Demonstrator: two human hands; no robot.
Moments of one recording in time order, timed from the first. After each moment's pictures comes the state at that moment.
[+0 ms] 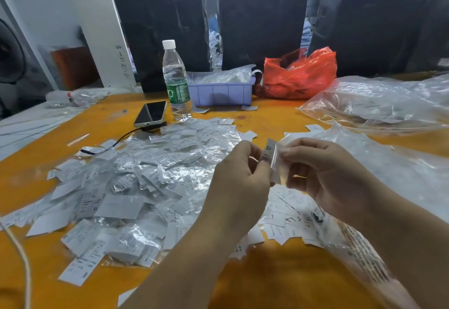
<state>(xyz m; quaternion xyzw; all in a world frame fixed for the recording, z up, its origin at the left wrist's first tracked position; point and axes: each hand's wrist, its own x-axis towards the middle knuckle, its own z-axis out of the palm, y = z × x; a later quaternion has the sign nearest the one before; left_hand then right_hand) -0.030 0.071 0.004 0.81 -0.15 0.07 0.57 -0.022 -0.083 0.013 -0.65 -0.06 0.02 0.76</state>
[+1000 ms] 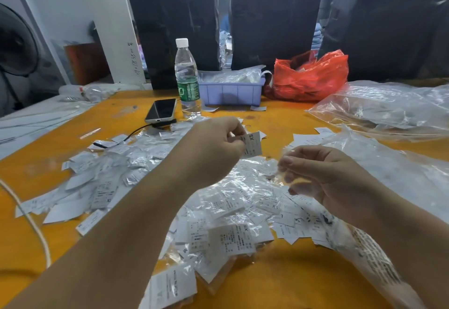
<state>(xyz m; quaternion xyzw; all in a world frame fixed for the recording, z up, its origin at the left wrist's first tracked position) 0.000 0.126 0.050 0.92 -0.18 0.08 0.35 -0.021 -0.082 0.007 -0.70 -0.09 0.05 0.71</state>
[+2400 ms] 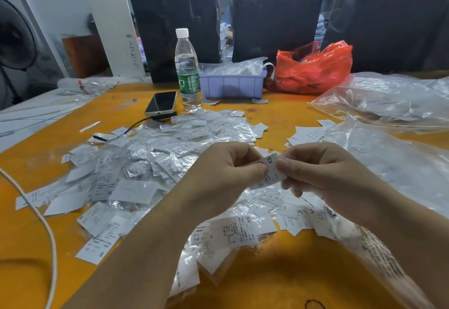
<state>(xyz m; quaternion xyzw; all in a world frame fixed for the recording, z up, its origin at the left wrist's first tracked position) -0.023 0.123 0.012 0.81 -0.21 -0.03 0.55 -0.031 -0.073 0.007 -0.73 -0.18 0.06 0.65</state>
